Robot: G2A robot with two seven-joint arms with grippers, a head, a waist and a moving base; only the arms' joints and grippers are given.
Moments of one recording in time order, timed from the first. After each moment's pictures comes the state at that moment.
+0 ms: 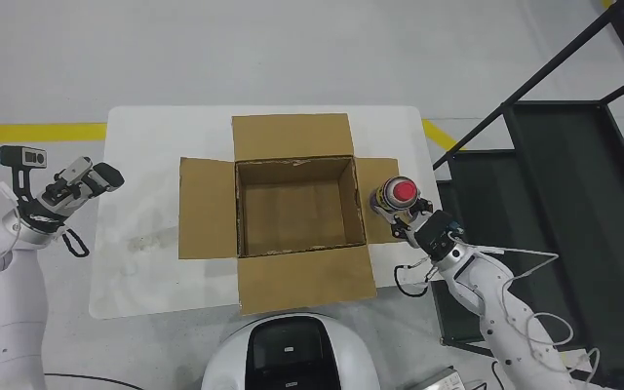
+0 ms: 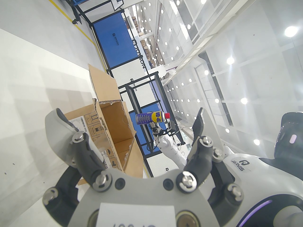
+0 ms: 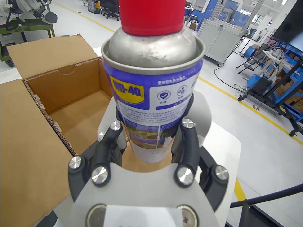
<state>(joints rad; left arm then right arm) 1.09 -1.07 -1.80 -1.12 -0.50 -0.52 -1.30 -1.70 -1.02 1.52 -1.76 -1.43 -0.44 -0.47</state>
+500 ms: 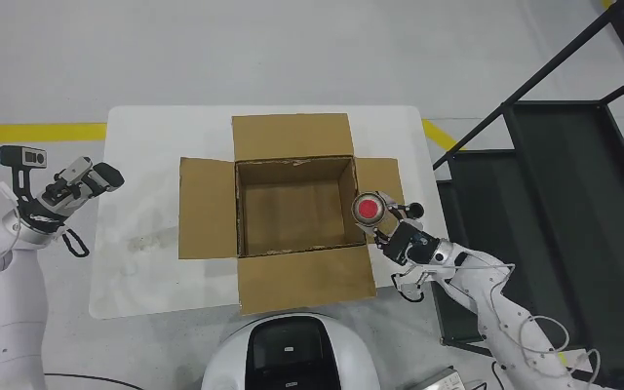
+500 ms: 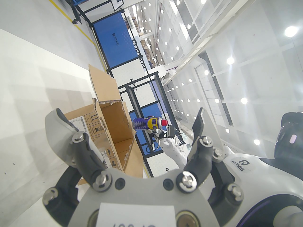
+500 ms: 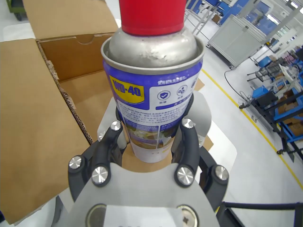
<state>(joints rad) 1.09 -1.07 -1.80 -1.12 -0.50 -0.52 -1.30 -1.68 -1.01 1.48 -1.91 -1.68 -0.54 -0.28</state>
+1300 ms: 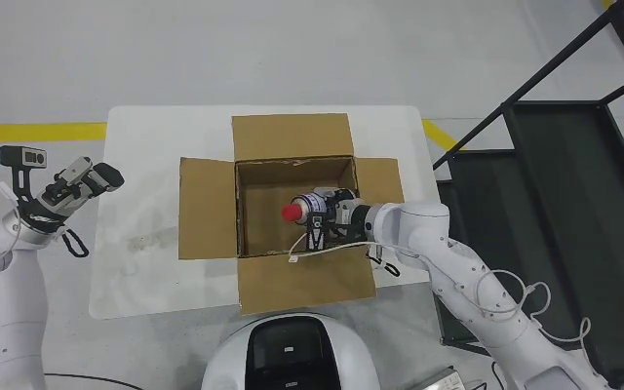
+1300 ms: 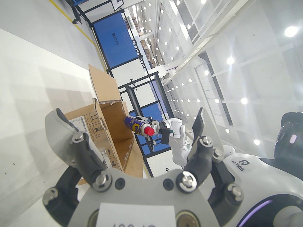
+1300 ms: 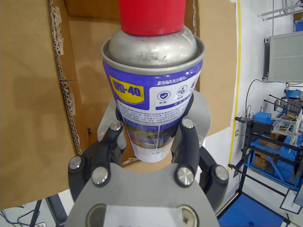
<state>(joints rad) 1.09 -1.07 -1.80 -1.12 -0.50 -0.52 -1.30 -1.20 -1.06 1.10 -1.93 -1.66 -0.82 0.54</state>
